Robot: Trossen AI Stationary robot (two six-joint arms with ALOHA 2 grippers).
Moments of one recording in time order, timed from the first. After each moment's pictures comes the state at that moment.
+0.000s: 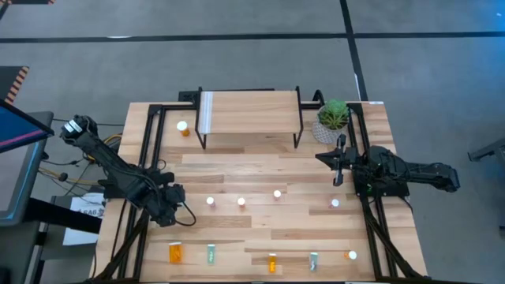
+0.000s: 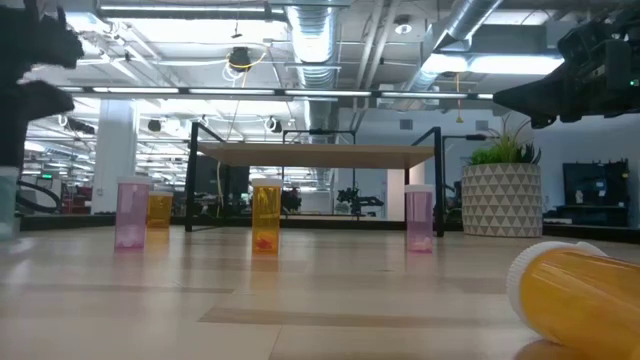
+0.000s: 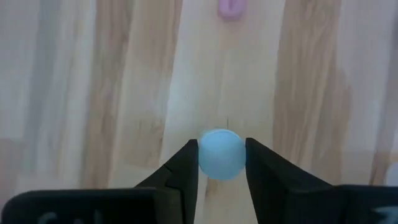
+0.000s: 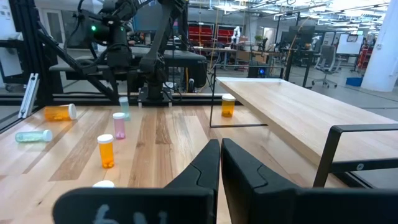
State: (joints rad) left arm -0.73 1.06 0.64 -0.93 -0.30 -0.84; right arm -0.12 0.01 0.01 0.04 0.08 -0.05
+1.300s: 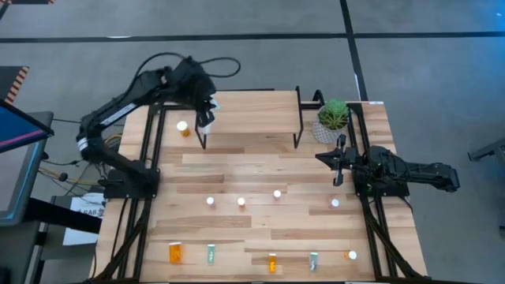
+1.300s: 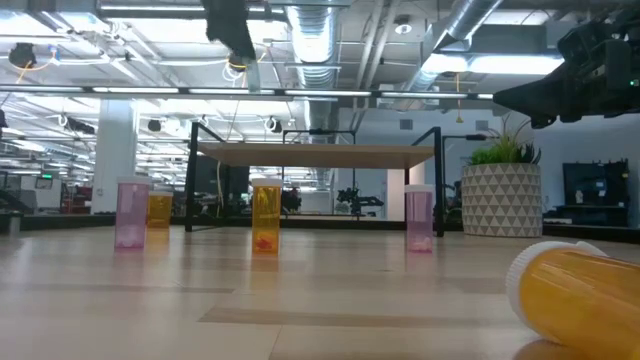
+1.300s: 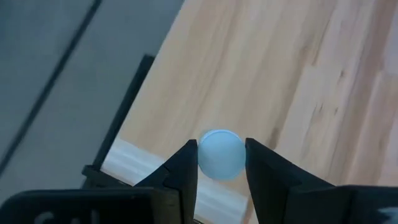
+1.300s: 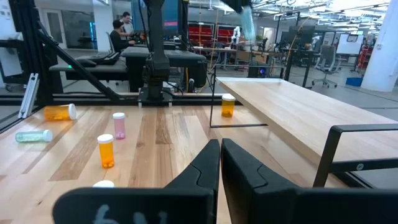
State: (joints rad) left arm 0.56 1.46 1.71 -1.16 -0.05 0.21; right arm -0.12 0.01 0.01 0.04 0.08 -0.05
